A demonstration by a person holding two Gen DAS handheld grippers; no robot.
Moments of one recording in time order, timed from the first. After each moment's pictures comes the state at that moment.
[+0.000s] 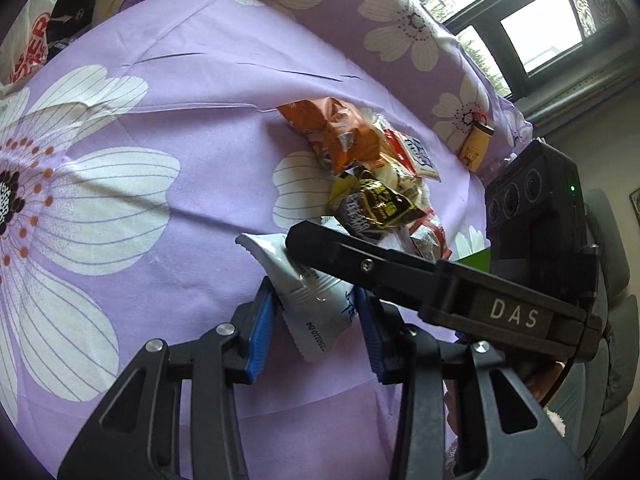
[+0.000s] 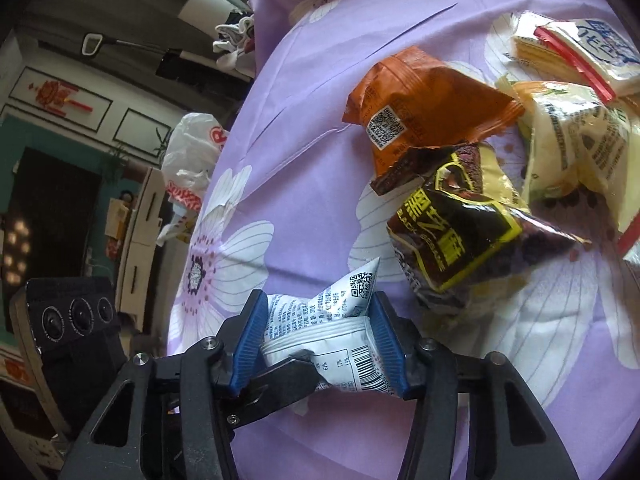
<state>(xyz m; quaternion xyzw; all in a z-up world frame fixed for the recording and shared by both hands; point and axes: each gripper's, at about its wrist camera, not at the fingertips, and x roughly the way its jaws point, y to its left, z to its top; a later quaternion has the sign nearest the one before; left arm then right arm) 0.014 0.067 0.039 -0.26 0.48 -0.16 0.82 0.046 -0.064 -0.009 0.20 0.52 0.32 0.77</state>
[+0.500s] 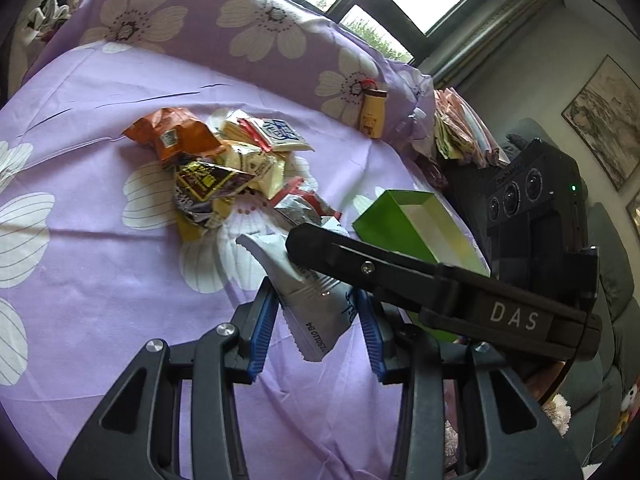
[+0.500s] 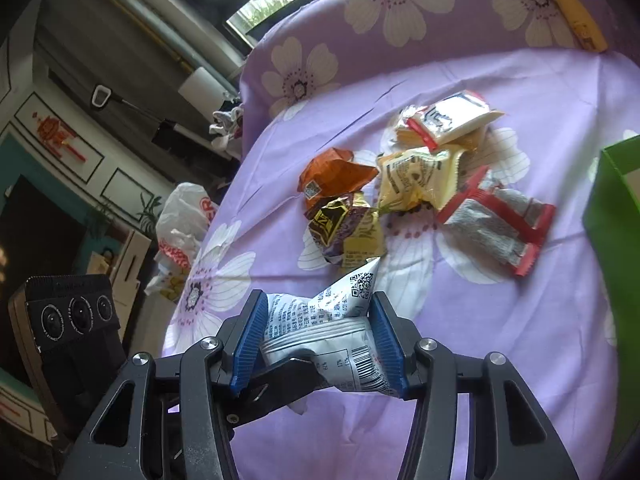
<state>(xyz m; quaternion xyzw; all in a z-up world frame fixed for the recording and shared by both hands) -0.021 -0.015 0.069 -0.19 0.41 -0.30 0.84 -0.042 -0.146 0.035 0.21 0.40 0.23 0.86</state>
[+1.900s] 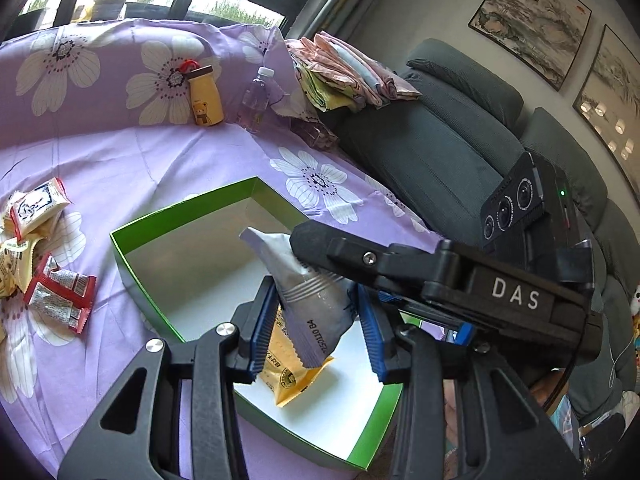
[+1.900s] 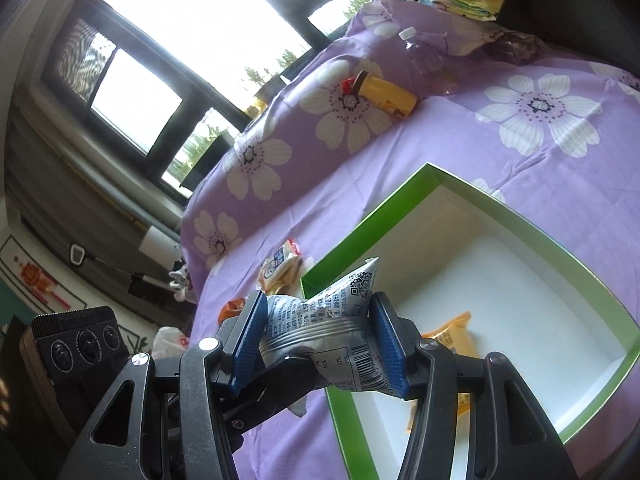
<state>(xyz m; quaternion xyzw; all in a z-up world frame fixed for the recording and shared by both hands) -0.019 -0.240 0.126 -0.08 0.38 -0.45 0.80 -0.130 -0.378 0.070 0.37 0.28 0.07 0.88</state>
